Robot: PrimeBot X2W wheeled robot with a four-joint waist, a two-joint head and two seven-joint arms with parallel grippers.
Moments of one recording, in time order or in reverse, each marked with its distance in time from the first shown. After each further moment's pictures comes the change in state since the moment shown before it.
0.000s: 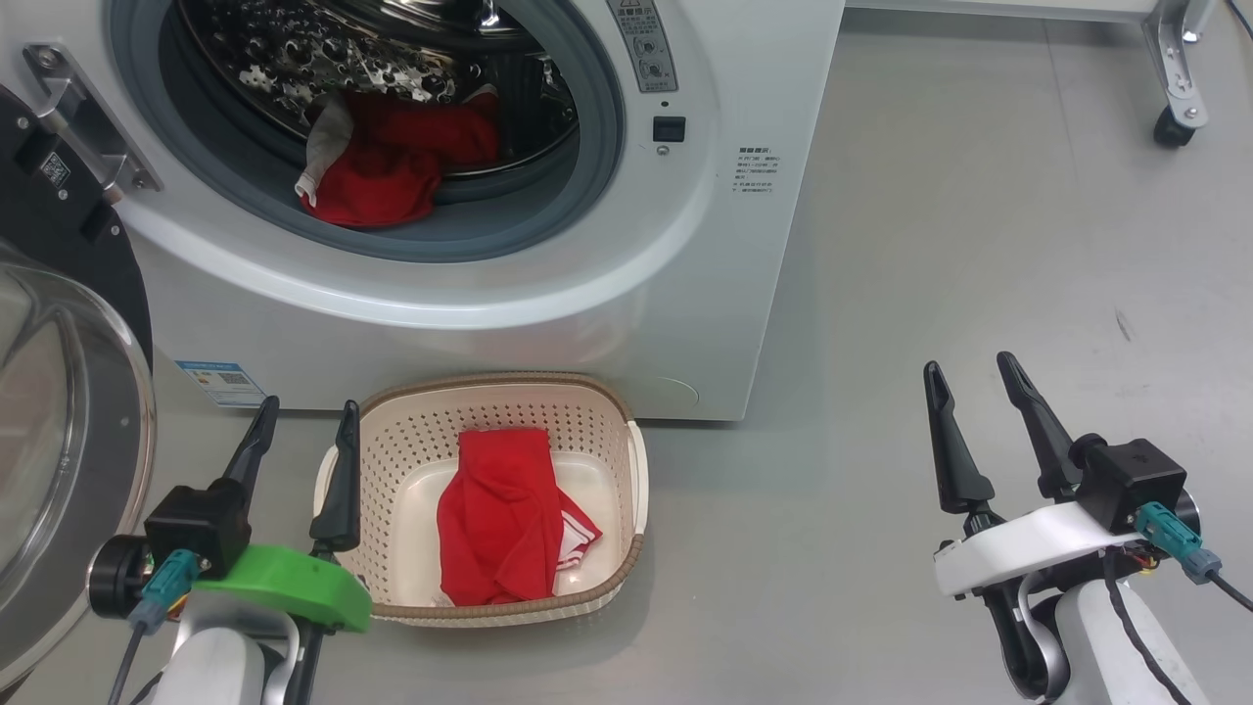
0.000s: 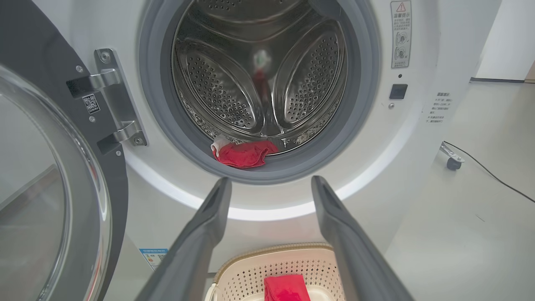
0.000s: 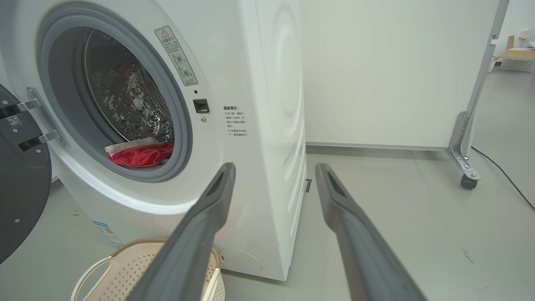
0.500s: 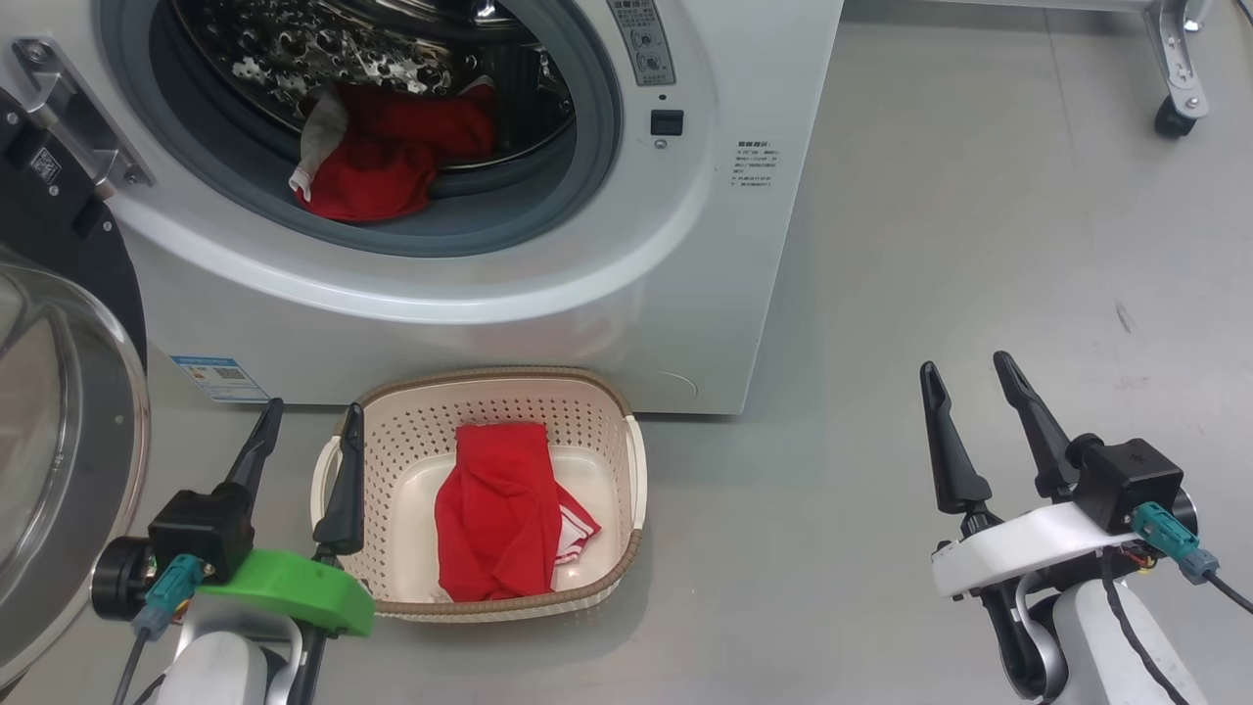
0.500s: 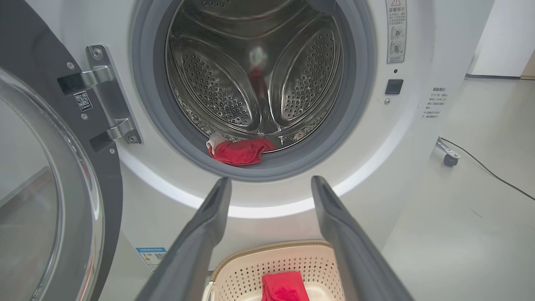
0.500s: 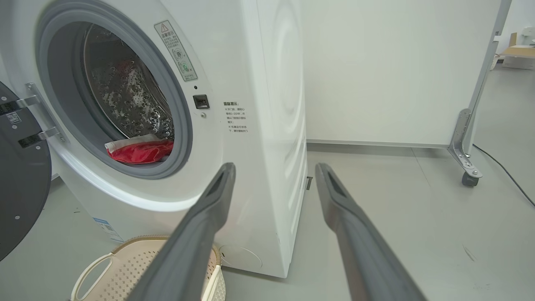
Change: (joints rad) left arm 0.014 0.000 -0.006 -0.019 0.005 0.000 0.000; right arm 0.000 -0.001 0.008 -0.003 0.000 0.000 0.000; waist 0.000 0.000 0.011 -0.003
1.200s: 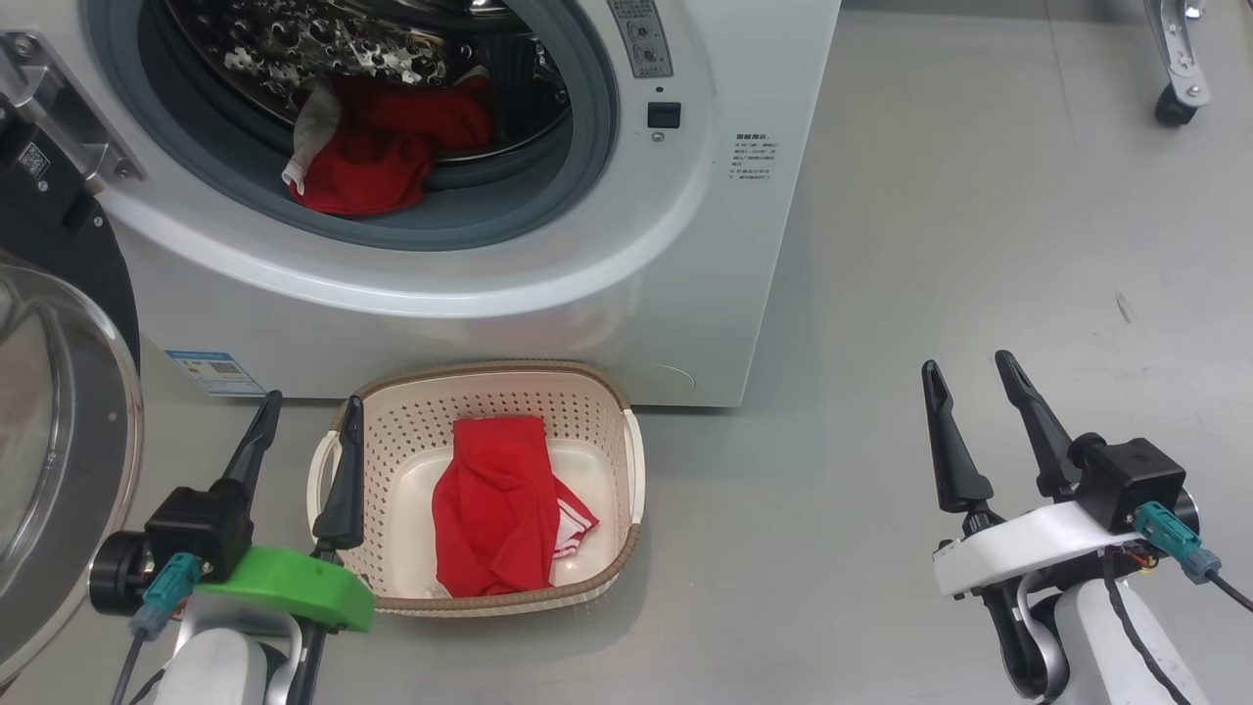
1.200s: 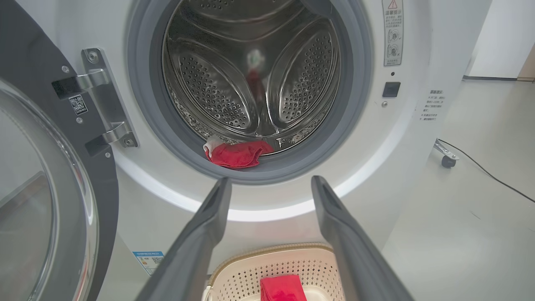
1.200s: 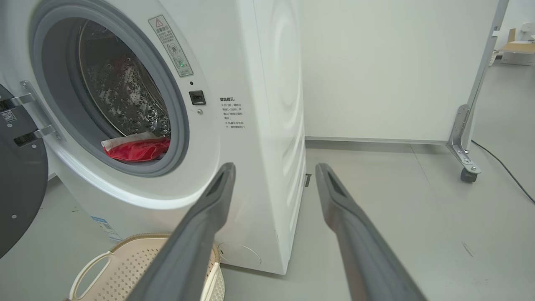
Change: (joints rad) left arm 0.001 0.000 0.000 -0.024 0.000 0.001 0.000; right arm 0.000 0.000 -0.003 -0.002 0.002 0.000 0.000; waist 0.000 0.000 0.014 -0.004
